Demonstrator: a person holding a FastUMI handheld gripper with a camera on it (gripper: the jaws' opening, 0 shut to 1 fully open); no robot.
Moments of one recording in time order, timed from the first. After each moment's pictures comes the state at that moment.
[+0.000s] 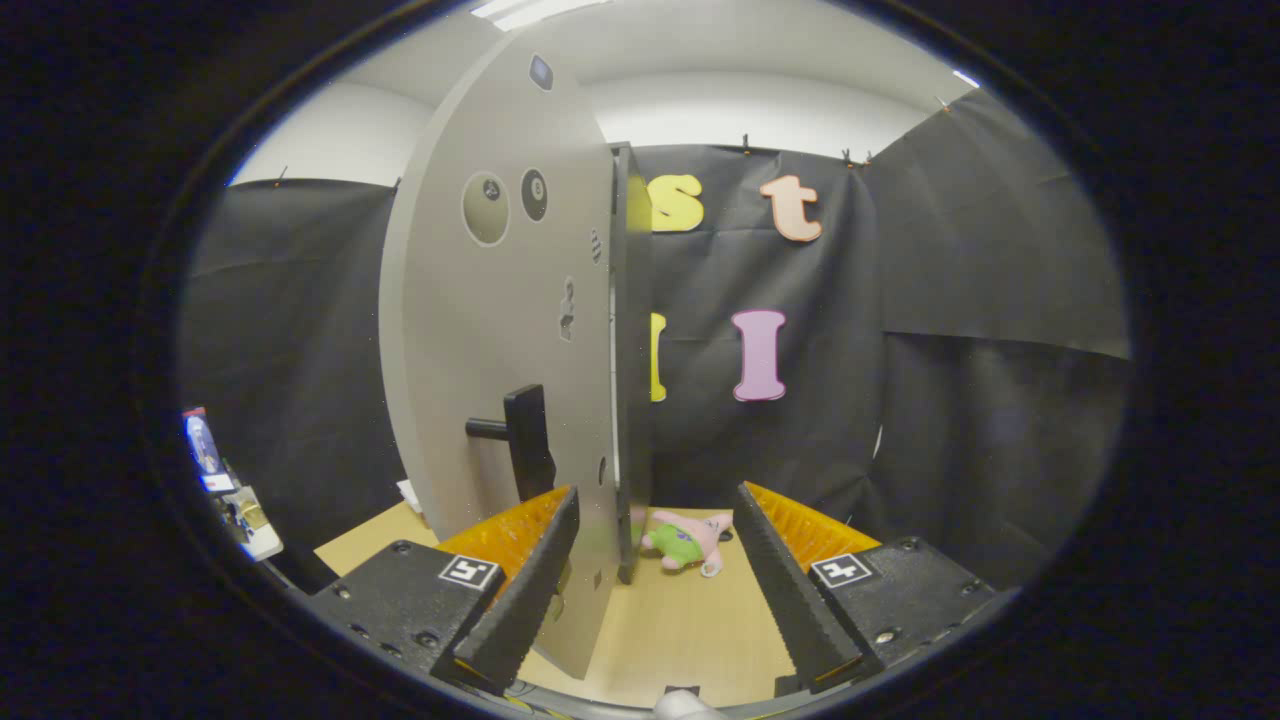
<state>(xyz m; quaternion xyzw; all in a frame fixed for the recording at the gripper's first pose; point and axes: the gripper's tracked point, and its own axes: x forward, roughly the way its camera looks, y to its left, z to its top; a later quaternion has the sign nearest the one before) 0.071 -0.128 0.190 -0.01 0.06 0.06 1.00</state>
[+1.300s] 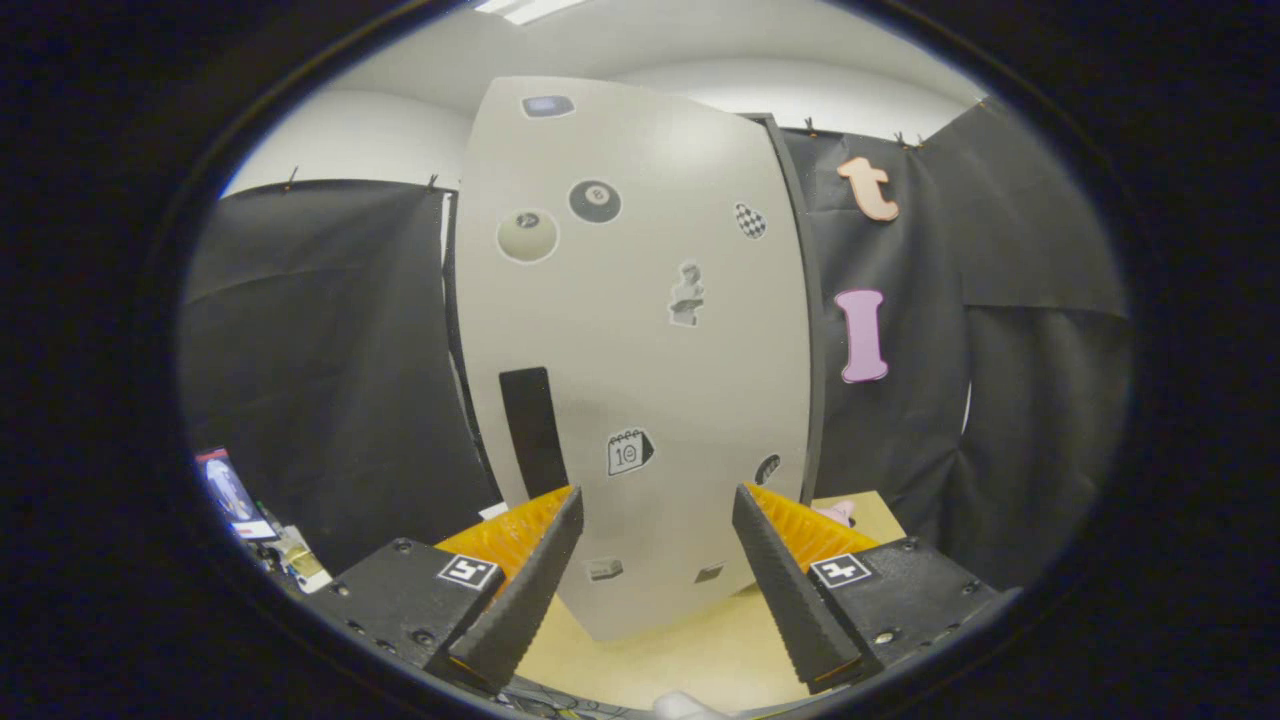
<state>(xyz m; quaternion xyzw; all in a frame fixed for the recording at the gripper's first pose) 0.116 0.105 0.185 0.03 0.07 0.08 0.99</state>
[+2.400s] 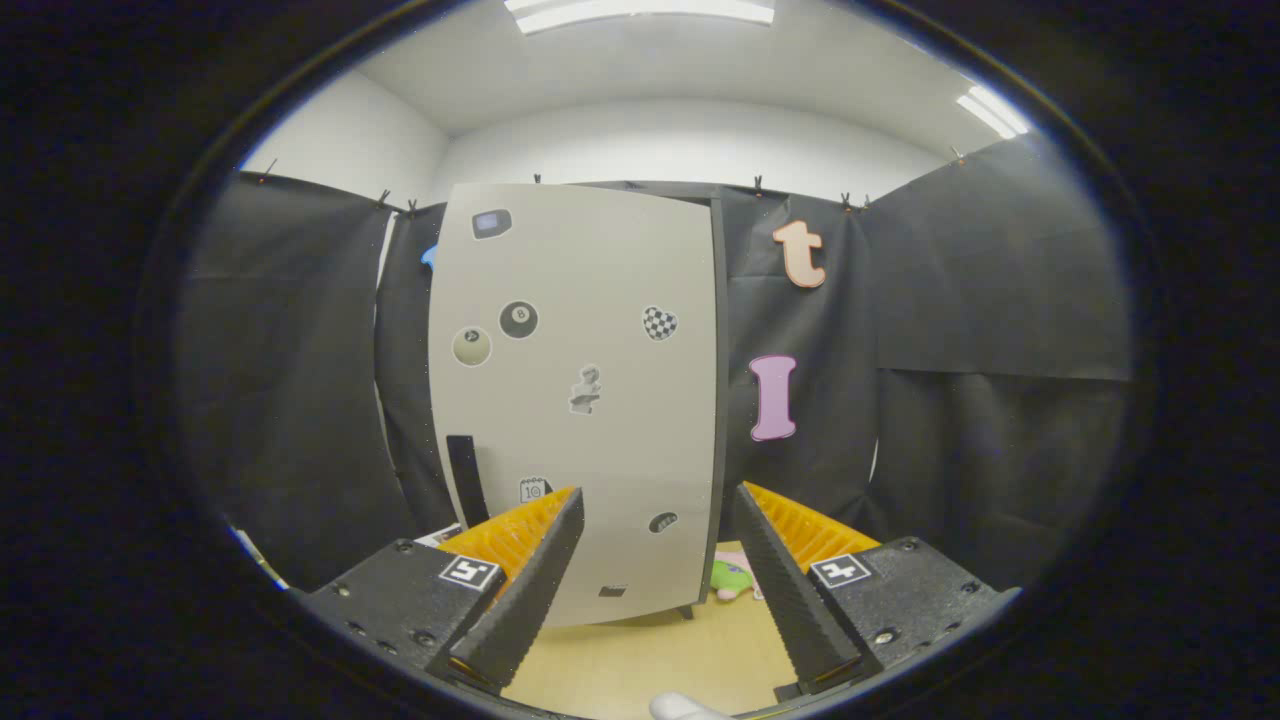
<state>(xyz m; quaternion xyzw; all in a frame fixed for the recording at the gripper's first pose) 0.091 0.066 0.261 -0.01 0.01 -0.04 1.00</state>
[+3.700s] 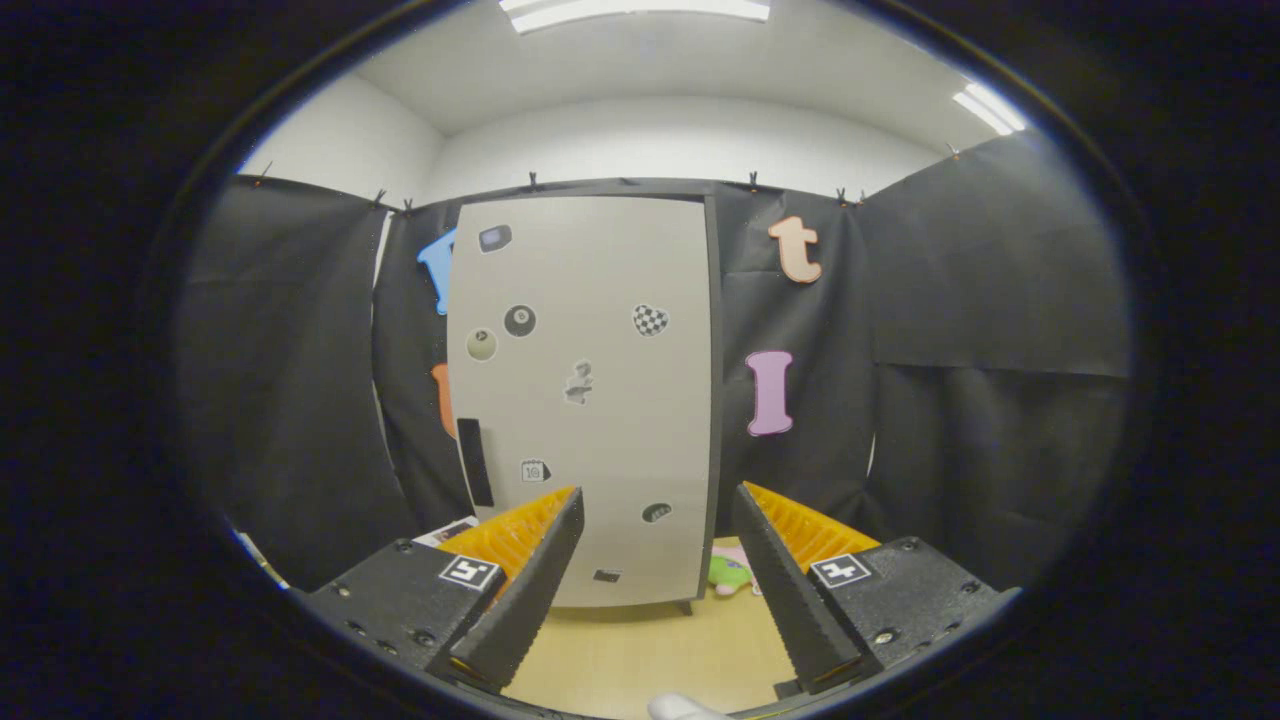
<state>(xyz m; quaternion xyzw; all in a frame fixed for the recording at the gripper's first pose) 0.090 0.065 0.265 0.00 0.02 -0.05 1.00</state>
